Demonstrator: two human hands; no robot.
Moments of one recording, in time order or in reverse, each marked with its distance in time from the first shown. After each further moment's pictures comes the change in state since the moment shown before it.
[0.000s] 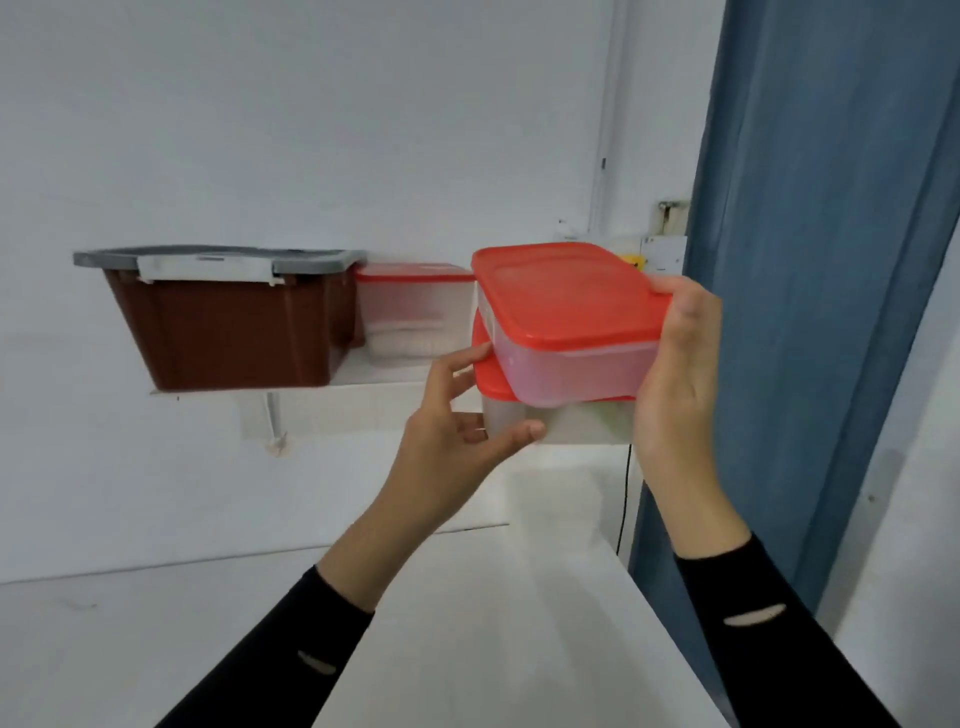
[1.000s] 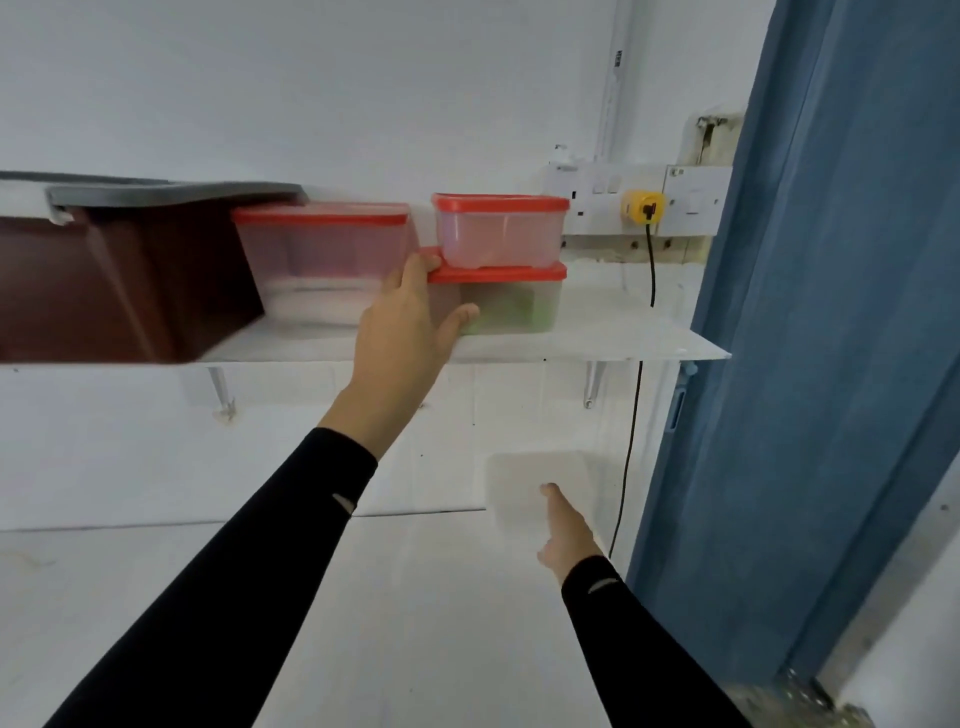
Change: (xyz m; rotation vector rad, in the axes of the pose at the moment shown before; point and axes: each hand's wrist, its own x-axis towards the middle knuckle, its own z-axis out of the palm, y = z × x) left_hand 0.153 -0.085 0.054 0.814 0.314 0.076; right_hand -0.071 0.340 -0.024 -0.278 -0.334 1.349
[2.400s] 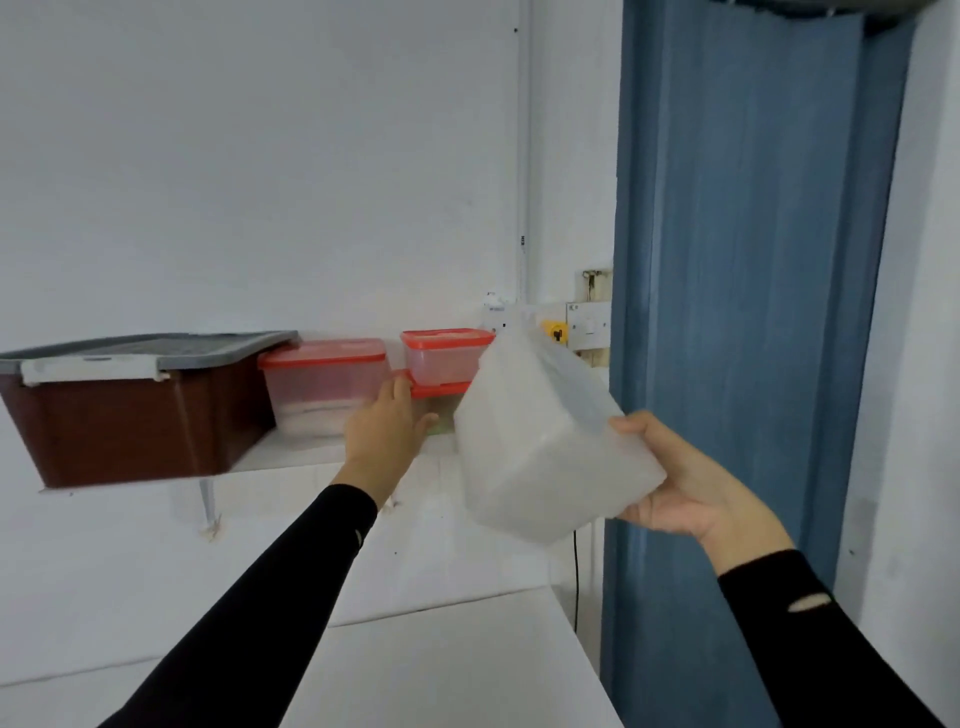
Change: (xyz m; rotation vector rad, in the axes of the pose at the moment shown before) left_hand 0.005 0.017 -0.024 0.424 -0.200 0.028; right_hand -0.249 -0.151 -0.169 0.471 -0.636 -0.258
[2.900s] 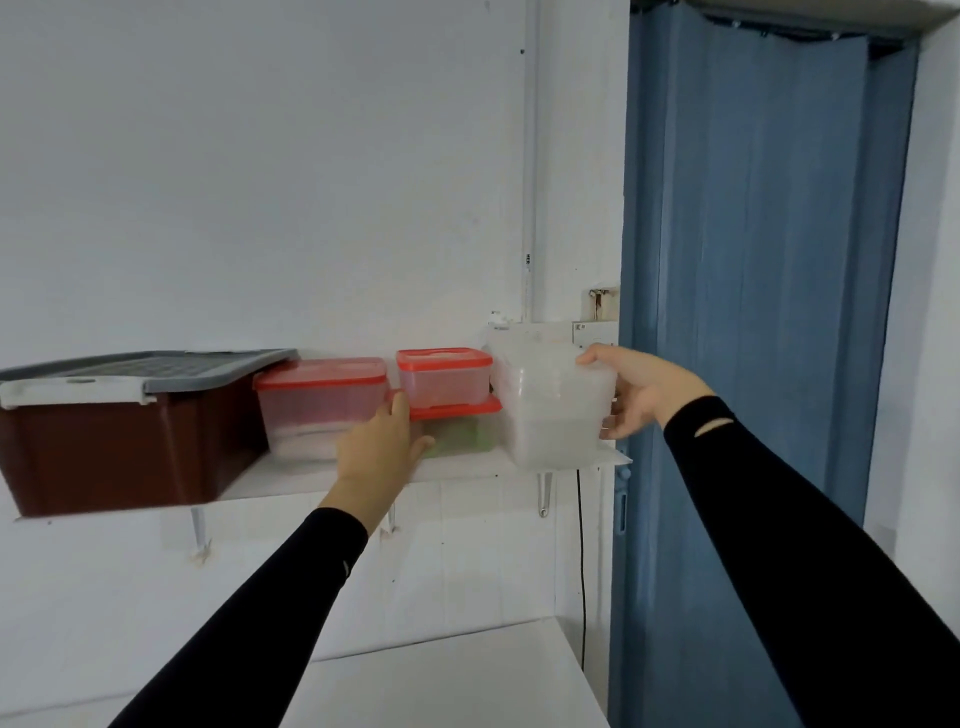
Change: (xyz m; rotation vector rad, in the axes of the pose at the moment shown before) left_hand 0.010 -0.001 -0.006 0.088 -0.056 -0.018; right_hand 0.111 -0.101 0.001 -0.353 0.464 0.017
